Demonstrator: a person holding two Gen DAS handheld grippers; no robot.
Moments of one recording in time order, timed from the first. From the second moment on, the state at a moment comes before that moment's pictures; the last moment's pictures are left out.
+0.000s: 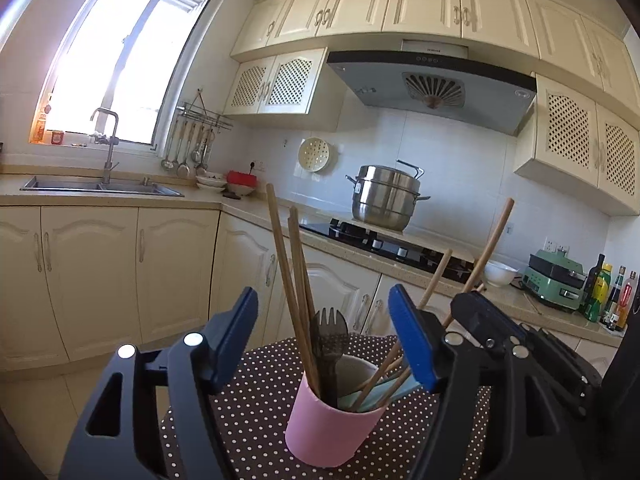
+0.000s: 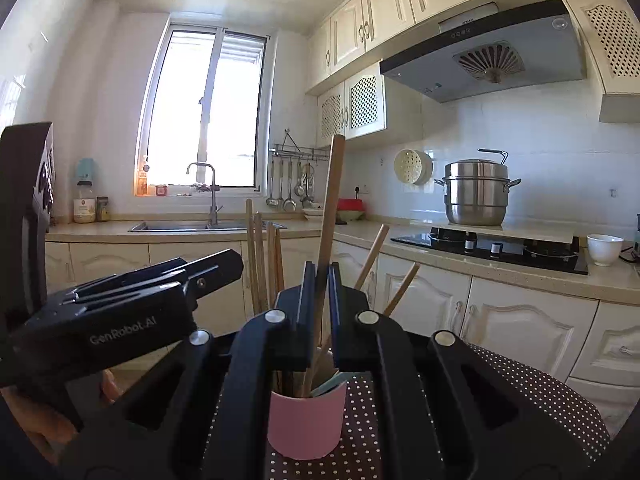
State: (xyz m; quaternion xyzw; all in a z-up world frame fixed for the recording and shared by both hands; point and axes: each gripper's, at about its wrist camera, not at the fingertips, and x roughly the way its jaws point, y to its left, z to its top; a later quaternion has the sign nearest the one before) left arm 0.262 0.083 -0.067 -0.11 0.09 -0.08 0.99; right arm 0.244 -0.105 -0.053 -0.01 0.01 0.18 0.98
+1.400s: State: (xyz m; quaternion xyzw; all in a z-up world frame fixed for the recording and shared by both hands) left arm 0.080 0.046 -0.018 -0.03 0.09 -0.03 0.99; right arm 0.074 -0.148 -0.023 0.00 0.08 0.13 0.99
